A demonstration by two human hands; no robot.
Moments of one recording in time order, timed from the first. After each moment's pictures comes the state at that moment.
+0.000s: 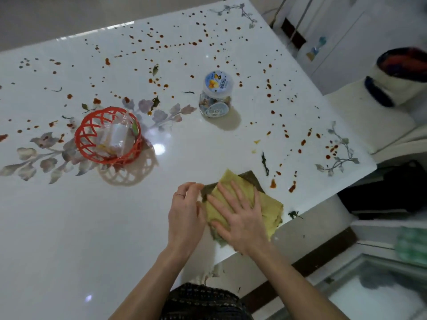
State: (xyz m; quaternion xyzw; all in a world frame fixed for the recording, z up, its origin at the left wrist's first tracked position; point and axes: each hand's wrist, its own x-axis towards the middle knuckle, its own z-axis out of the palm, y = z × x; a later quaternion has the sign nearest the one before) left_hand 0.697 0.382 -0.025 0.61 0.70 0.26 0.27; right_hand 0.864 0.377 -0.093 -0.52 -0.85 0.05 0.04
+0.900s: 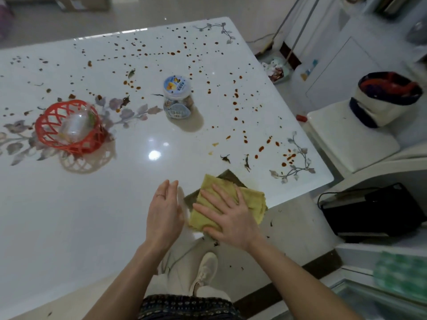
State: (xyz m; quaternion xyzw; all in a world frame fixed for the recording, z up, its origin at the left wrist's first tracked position) left_hand 0.794 0.375 -0.040 0.60 0.76 0.15 0.20; right_hand 0.996 0.404 -0.102 -0.37 -0.93 0.03 0.06
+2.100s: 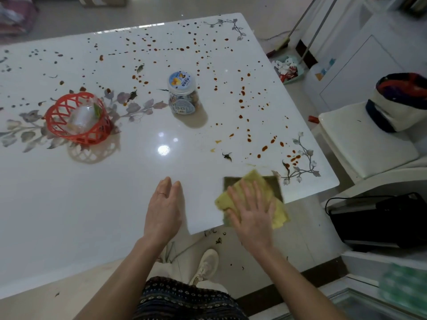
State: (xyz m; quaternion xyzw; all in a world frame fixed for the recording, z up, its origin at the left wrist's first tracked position) left_hand 0.802 0.369 -0.042 0.61 0.77 0.08 0.19; right_hand 1.030 0.395 -0.107 -0.58 -0.80 0.07 0.10
